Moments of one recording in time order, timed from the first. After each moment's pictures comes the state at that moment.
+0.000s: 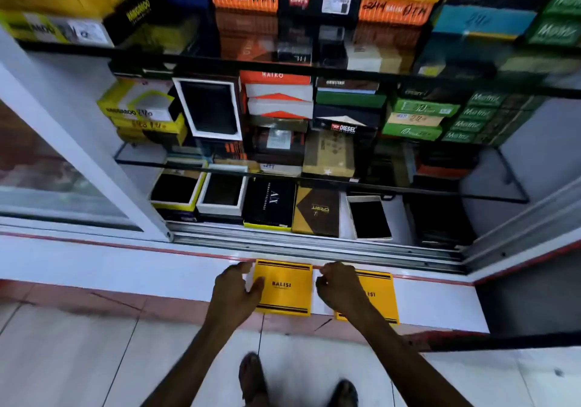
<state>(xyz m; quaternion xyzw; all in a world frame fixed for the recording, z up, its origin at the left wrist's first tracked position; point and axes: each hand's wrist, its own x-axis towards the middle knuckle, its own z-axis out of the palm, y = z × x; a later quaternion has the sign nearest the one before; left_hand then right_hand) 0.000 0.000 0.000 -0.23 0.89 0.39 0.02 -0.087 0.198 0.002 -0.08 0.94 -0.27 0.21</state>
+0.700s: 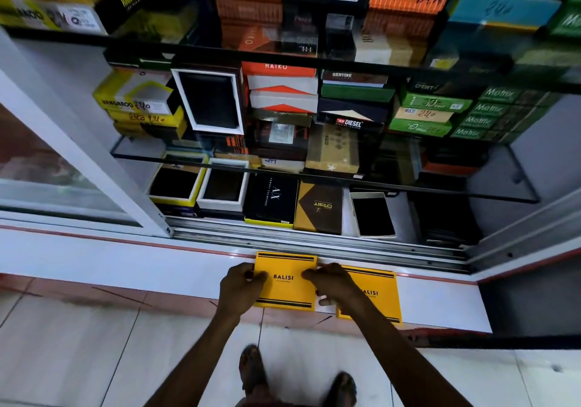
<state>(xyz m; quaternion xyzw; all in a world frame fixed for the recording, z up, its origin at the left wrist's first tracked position) -0.015 0.002 -0.009 -0.32 0.81 0.48 0.09 -0.092 0.184 0.005 0.14 0.78 -0.46 0.39</state>
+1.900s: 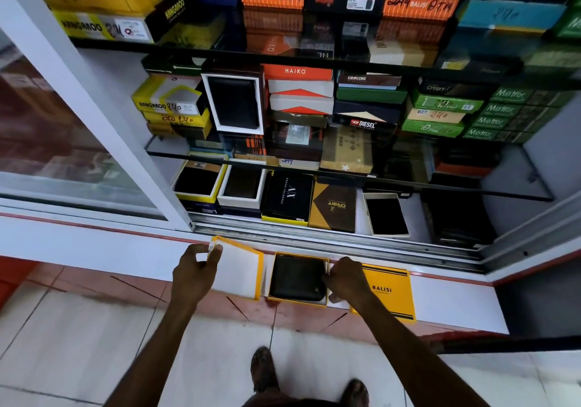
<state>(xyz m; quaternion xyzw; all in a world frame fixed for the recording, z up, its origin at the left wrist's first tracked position) 0.023 -0.082 0.021 -0.42 0.78 0.46 -0.06 -0.095 0.183 -0.029 0.01 0.92 -0.25 0.30</state>
